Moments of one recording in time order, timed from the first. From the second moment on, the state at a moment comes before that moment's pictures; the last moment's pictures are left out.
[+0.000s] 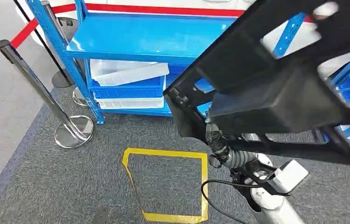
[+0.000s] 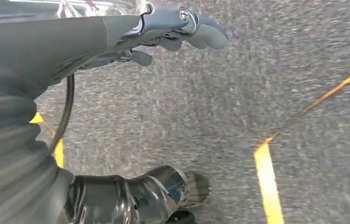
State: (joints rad) left arm -0.12 -0.01 -0.77 -0.22 0.62 0.41 -0.23; right arm -0.30 -0.10 0.50 -1.88 -0.17 -0.26 -0.39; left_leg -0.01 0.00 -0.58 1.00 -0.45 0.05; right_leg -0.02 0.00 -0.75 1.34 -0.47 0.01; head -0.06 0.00
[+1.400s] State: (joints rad) left arm -0.11 0.00 -0.79 -0.22 0.60 0.43 -0.22; right arm -0.24 -0.09 0.50 -1.82 -0.20 -0.26 -0.40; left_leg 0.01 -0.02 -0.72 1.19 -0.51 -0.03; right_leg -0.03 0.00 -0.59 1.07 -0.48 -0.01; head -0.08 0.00
